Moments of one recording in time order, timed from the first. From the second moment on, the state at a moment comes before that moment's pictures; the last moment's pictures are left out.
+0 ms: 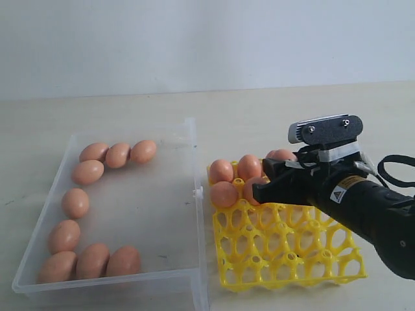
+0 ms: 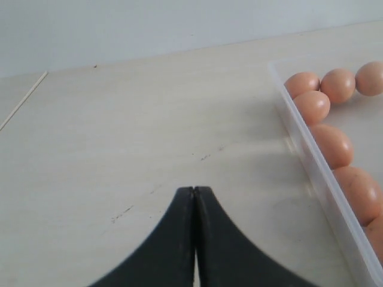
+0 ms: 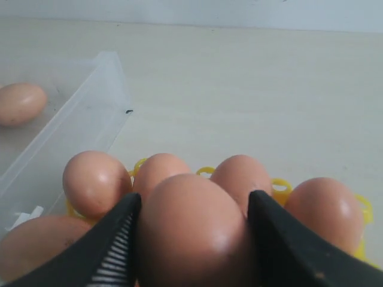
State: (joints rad) left arm 0.04 0.01 0.00 0.10 0.39 0.03; right arm 0.54 1.73 -0.45 0.24 -0.76 -0.02
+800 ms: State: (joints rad) left arm 0.04 0.01 0.00 0.10 0.39 0.03; right arm 0.58 1.53 -0.69 0.13 -0.17 -0.04
